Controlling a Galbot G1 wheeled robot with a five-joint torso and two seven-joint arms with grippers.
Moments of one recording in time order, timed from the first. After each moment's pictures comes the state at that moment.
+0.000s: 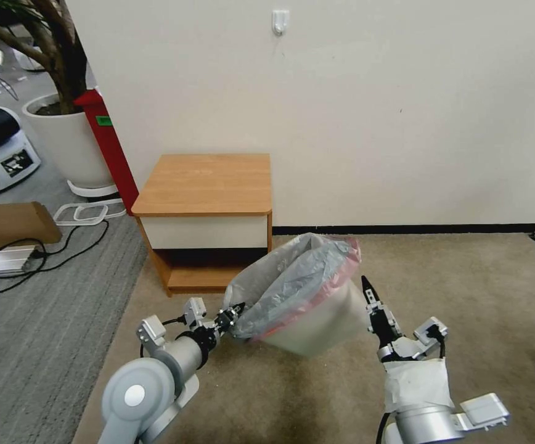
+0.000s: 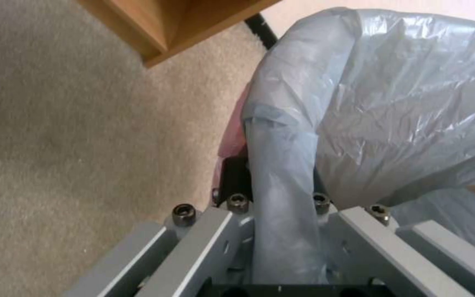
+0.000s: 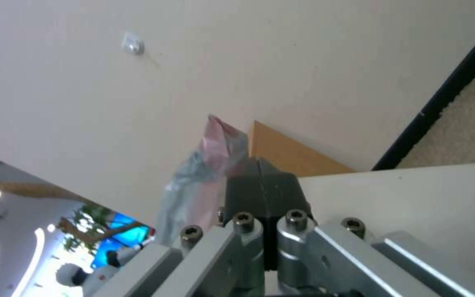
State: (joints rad) left arm 1.46 -1.31 -0.42 -2.21 -1.49 0.54 -0.62; right arm -1.88 1.49 0.39 2.43 1.03 0.03 0.04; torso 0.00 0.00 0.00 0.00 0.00
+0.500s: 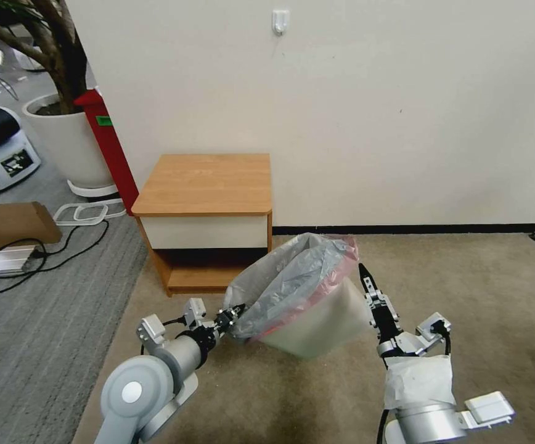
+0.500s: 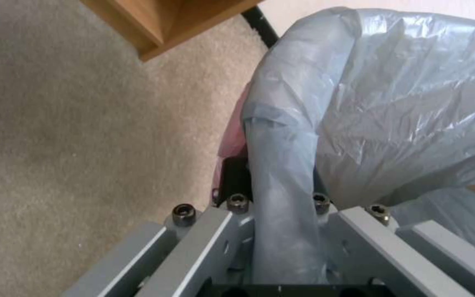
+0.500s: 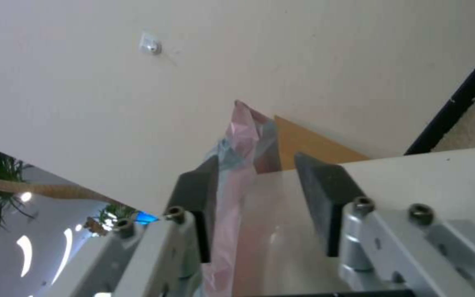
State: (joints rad) left arm 1.45 -1.32 -0.41 -2.22 -1.50 0.54 -0.63; right arm -1.85 1.52 0.38 2.42 1.04 0.01 0.00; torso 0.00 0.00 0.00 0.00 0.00
